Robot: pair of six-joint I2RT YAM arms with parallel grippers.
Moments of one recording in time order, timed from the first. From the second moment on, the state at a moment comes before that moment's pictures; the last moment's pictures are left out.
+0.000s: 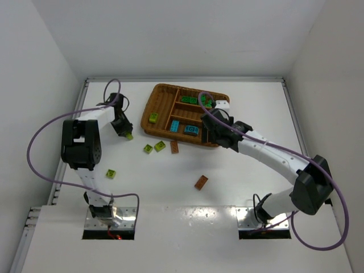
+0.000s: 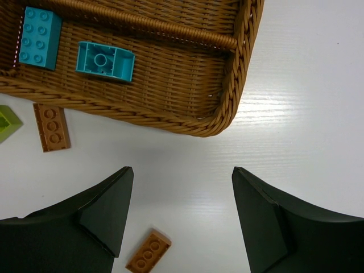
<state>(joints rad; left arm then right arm) -0.01 1.90 1.27 -0.57 -0.08 -0.60 0.72 1.43 1.09 -0.58 0.50 0.58</state>
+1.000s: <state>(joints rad) -0.14 1.67 1.45 -0.78 -0.26 -0.56 0.72 1.40 1.09 -0.61 0.51 0.60</state>
